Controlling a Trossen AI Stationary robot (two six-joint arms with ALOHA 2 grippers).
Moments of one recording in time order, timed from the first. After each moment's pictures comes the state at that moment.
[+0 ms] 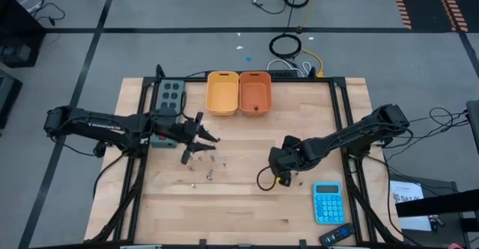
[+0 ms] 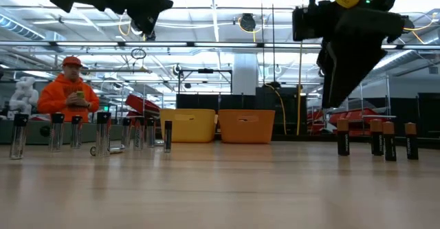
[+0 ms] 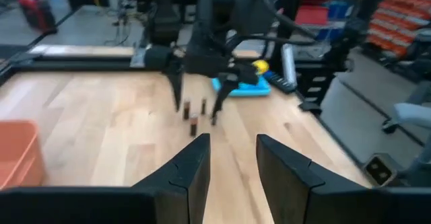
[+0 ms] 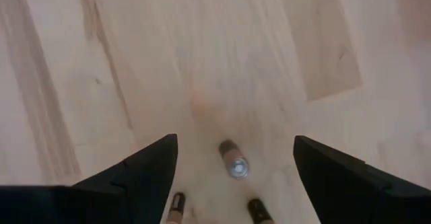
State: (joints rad) left arm 0.02 0.99 0.58 0.17 0.28 -0.02; right arm 0.30 1.59 1.03 -0.74 0.21 0.58
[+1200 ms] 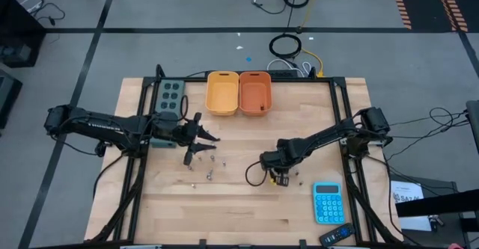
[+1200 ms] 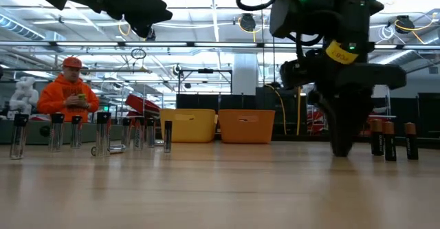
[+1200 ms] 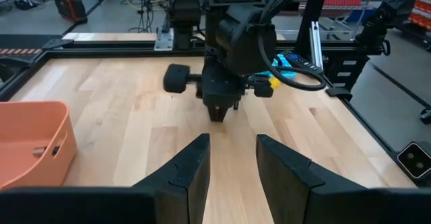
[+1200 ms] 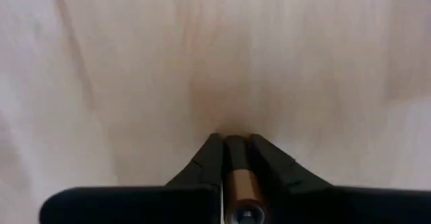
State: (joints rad) left arm -0.02 0.99 0.58 0.12 0.15 0.01; right arm 0.19 1.79 1.04 -0.68 0.04 0.37
